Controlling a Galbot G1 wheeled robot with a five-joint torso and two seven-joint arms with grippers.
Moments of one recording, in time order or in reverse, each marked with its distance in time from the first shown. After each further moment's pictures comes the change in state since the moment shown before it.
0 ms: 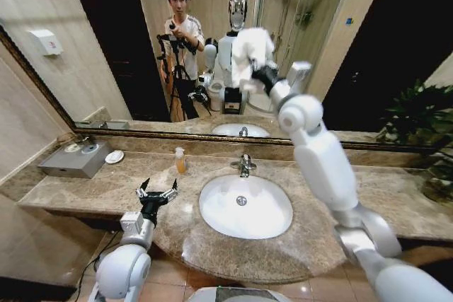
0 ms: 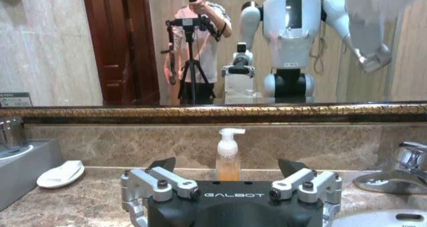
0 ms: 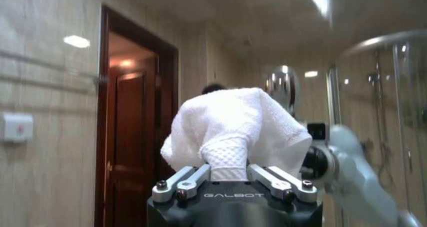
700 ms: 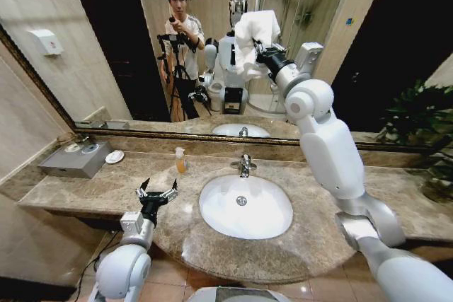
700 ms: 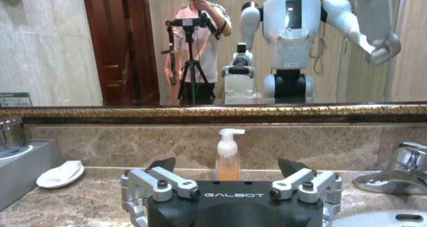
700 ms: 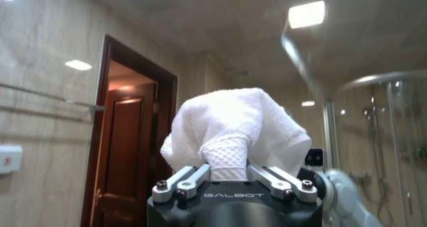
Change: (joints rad) left arm 0.000 0.000 0.000 0.000 0.000 0.000 0.000; right arm 0.163 -0.018 0.000 -0.026 0.048 -0.019 0.018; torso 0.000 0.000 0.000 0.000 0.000
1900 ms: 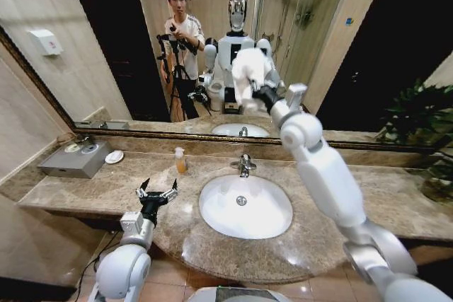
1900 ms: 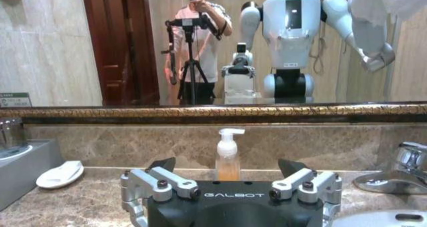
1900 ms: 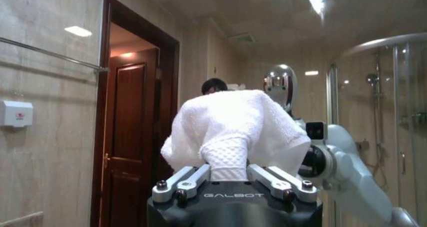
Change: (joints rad) left arm 0.000 0.000 0.000 0.000 0.000 0.000 0.000; right arm -0.155 -0.044 -0.006 0.056 -0.021 0.015 -0.016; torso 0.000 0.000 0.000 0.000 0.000
